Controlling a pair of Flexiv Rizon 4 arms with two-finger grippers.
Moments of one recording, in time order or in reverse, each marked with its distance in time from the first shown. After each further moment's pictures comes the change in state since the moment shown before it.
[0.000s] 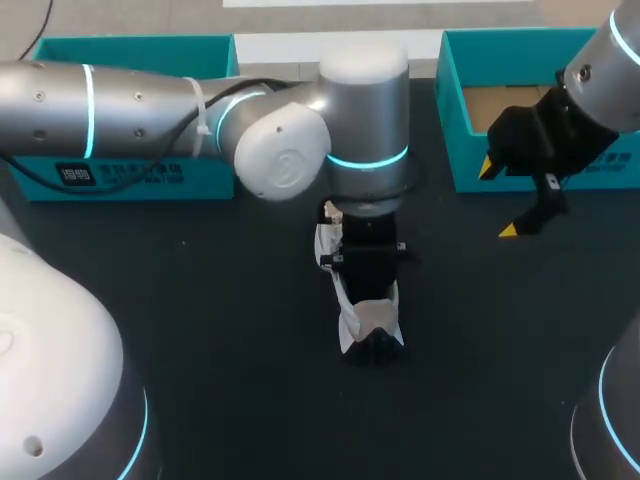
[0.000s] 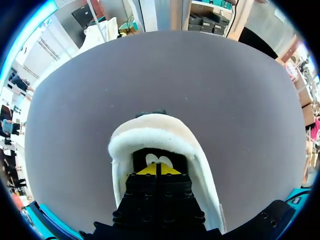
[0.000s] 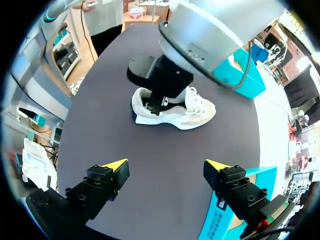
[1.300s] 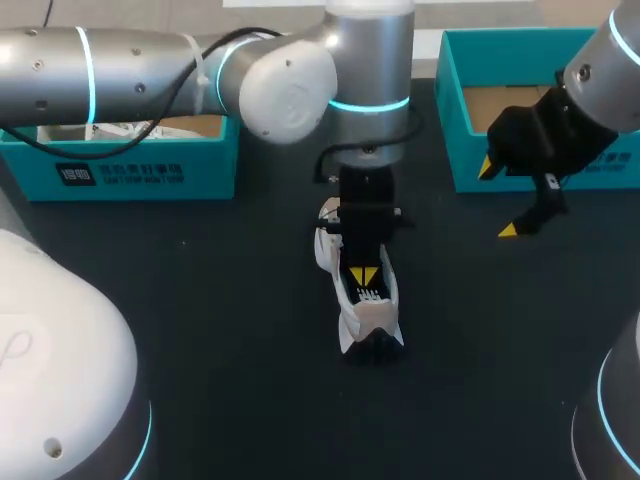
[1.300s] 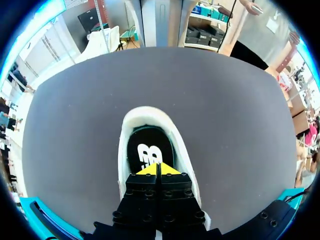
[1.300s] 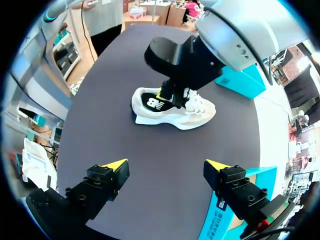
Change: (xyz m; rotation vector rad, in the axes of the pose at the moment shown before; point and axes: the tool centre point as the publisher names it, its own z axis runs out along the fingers) left arm 0.010 0.014 -0.046 0.081 0.055 -0.047; right arm 0.000 0.000 0.000 0.000 0.001 0.000
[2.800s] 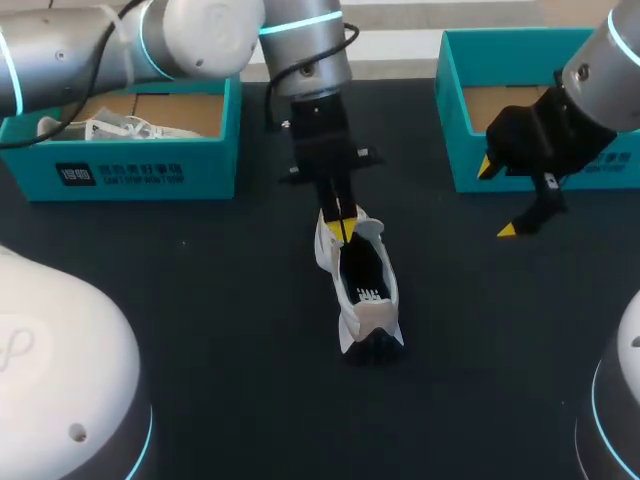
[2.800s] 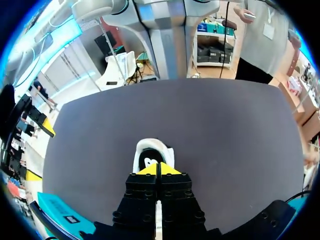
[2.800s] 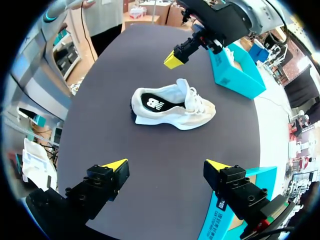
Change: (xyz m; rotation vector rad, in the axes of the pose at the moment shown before) left arm 0.028 -0.031 -0.095 0.183 -0.173 0.006; right arm -0.001 0.001 0.000 0.001 0.001 0.000
